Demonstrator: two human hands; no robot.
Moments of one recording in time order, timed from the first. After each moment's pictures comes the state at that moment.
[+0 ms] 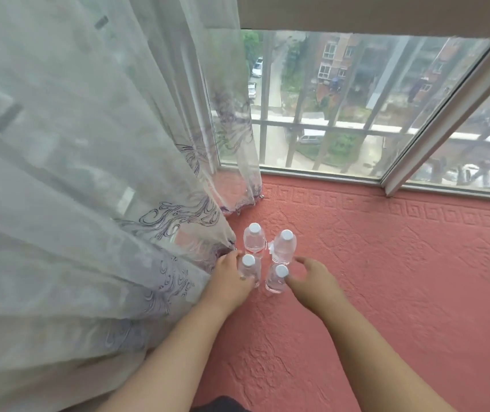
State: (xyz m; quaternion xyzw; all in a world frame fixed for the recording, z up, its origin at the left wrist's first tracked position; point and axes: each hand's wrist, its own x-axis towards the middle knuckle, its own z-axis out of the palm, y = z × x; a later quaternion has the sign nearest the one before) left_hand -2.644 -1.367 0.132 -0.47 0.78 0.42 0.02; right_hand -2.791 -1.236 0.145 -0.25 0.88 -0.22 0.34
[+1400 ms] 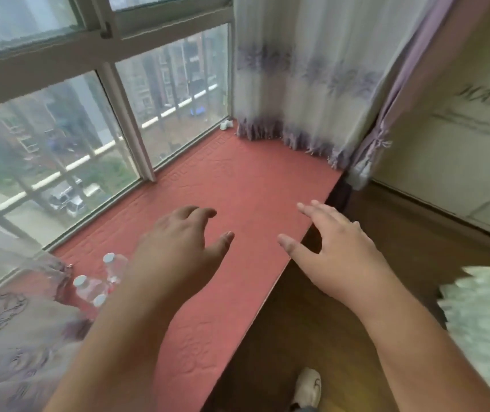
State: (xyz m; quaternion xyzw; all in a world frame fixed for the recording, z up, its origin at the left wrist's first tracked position) left_hand -2.608 -1.196 0.402 0.13 0.97 0.17 0.08; right_hand -2.543 -0.968 0.396 0.13 0.97 -0.22 0.02
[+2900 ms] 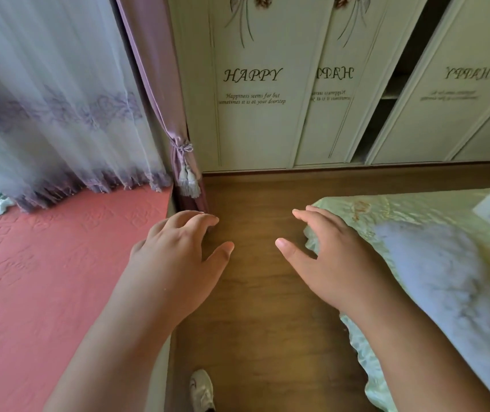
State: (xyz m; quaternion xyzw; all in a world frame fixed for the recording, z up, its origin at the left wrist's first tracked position) left_hand -2.573 -0.803 0.423 0.46 0.87 0.15 0.08; right_hand -2.388 -0.662 0.401 0.42 0.86 -0.25 -0.16
